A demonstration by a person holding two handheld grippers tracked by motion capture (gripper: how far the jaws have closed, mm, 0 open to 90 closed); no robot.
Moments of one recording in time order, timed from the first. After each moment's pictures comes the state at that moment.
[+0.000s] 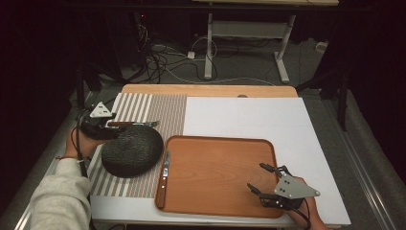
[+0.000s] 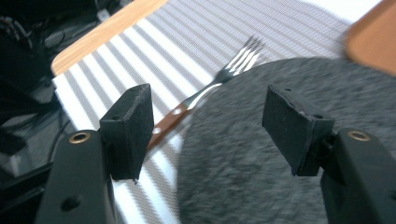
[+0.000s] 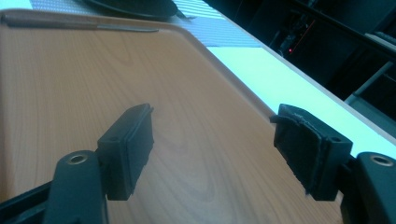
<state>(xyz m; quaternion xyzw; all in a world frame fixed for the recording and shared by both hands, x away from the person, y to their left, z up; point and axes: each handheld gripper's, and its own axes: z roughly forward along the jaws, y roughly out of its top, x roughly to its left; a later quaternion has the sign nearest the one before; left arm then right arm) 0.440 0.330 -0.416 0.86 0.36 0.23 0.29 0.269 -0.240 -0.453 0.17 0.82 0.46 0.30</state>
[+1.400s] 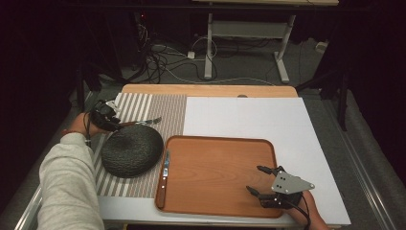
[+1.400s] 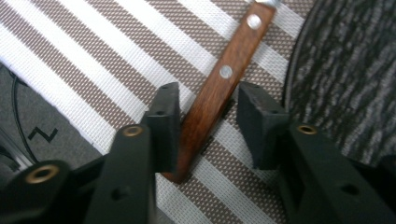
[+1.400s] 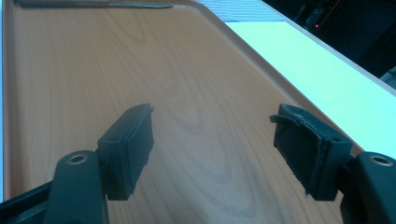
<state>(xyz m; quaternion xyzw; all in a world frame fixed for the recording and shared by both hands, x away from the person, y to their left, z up) 0.522 0.352 -0.463 0.93 0.29 0.12 0.16 0.277 -0.239 -0.460 0.18 0.84 0.44 0.25</state>
